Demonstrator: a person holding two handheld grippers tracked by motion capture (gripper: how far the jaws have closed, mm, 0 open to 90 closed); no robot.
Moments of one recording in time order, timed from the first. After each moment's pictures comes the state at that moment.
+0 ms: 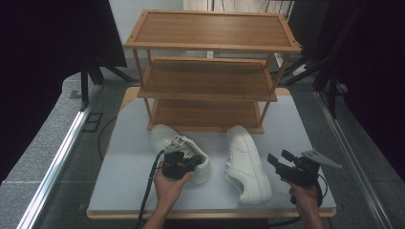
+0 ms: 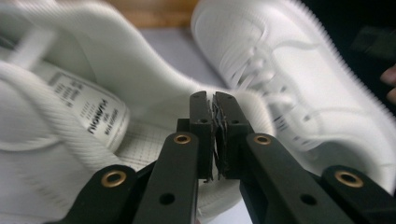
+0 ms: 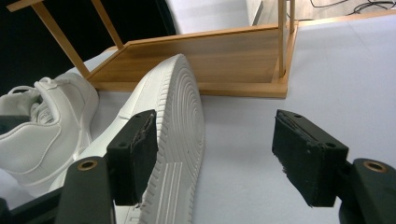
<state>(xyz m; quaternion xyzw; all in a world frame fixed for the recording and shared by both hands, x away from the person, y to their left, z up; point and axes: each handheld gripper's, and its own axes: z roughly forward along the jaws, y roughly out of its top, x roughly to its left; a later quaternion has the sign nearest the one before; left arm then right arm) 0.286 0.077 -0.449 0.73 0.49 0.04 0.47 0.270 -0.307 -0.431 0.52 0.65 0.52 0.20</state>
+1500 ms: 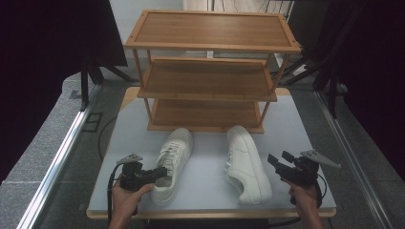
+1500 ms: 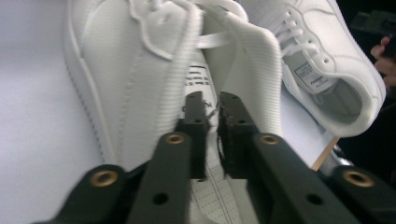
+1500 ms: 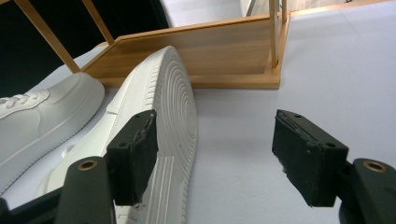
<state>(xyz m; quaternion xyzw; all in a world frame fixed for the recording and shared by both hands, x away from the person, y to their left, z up) 0.251 0.188 -0.452 0.73 0.49 0.00 0.47 0.272 -0.307 -0.435 0.54 0.65 0.50 0.19</state>
